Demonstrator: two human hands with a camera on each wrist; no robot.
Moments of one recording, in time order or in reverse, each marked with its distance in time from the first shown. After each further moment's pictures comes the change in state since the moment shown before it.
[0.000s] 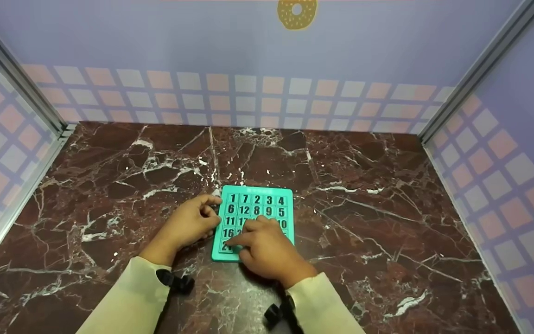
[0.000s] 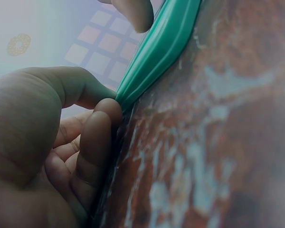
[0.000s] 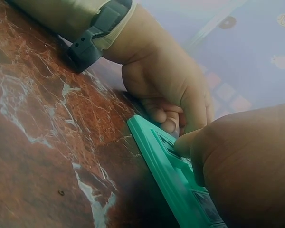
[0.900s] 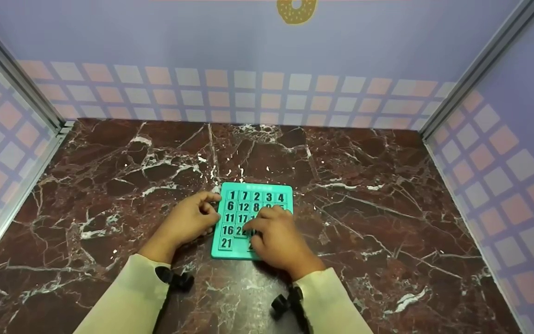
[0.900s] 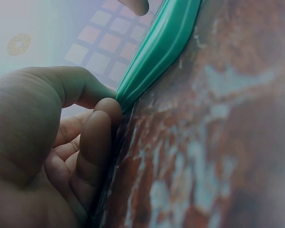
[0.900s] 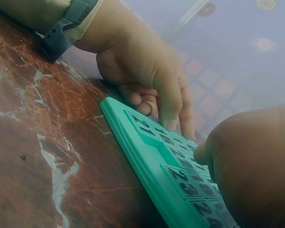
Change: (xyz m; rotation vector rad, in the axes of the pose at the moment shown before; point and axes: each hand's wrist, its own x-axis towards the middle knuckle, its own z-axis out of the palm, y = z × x) left_hand 0.000 0.001 0.001 0.020 0.007 -0.012; right_hand -0.004 0.021 -0.007 -0.006 0.115 0.071
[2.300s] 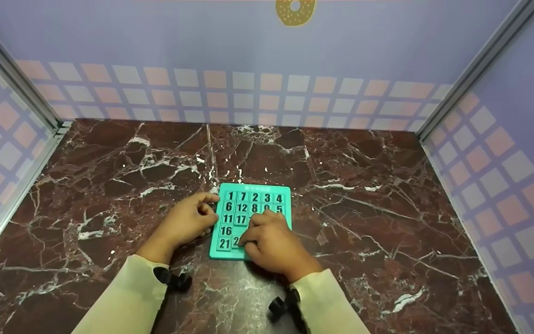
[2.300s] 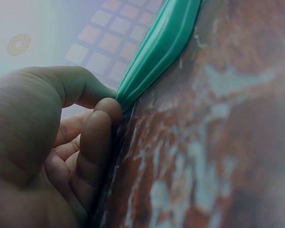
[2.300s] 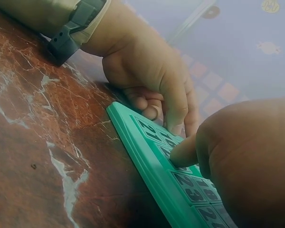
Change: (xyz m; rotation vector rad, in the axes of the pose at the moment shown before) left_hand 0.000 -0.002 0.000 -0.013 -0.003 0.018; right_hand -0.001 -0.004 0.000 0.061 -0.030 -0.129
